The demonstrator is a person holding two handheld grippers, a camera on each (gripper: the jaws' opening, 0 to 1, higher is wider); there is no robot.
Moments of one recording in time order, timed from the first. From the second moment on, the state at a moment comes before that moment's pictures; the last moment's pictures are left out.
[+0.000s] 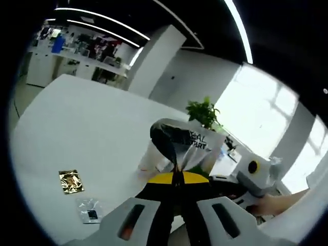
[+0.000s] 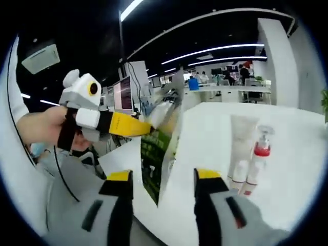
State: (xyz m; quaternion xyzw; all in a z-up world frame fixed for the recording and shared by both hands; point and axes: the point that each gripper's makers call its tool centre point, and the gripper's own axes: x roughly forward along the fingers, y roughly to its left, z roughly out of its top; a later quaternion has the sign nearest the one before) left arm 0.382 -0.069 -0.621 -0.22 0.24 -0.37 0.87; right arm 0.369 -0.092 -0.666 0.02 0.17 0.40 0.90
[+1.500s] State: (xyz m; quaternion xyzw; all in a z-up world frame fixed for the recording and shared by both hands) left arm 0.364 -0.062 -0.578 -0.41 0.22 -0.54 0.70; right arm 0.326 -0.100 -0.592 0.37 0.21 0.55 0.72
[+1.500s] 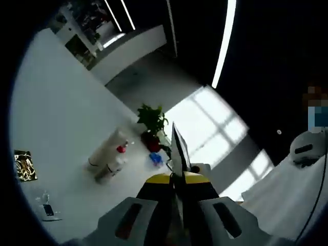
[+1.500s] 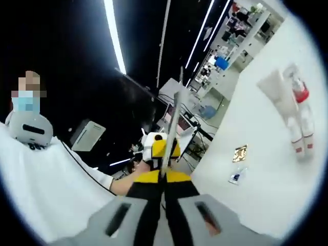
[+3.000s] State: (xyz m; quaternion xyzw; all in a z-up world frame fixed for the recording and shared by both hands) left arm 0.373 -0.058 -0.609 -0.54 0.27 -0.41 0.68; right arm 0.350 -0.085 -0.618 0.41 0.19 0.45 0.77
